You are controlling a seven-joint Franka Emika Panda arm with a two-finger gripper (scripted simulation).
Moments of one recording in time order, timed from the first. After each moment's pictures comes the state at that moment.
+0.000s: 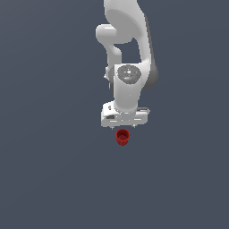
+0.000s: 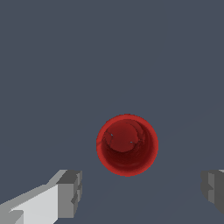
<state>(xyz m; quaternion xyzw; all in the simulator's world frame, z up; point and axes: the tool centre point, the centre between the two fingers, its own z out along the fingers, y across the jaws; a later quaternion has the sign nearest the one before) 0.005 0.041 0.137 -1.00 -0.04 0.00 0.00</state>
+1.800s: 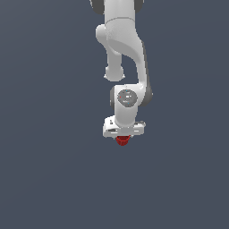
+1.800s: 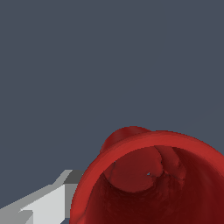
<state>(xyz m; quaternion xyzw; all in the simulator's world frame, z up) 0.010 0.044 0.048 -1.00 -0.04 0.00 0.00</state>
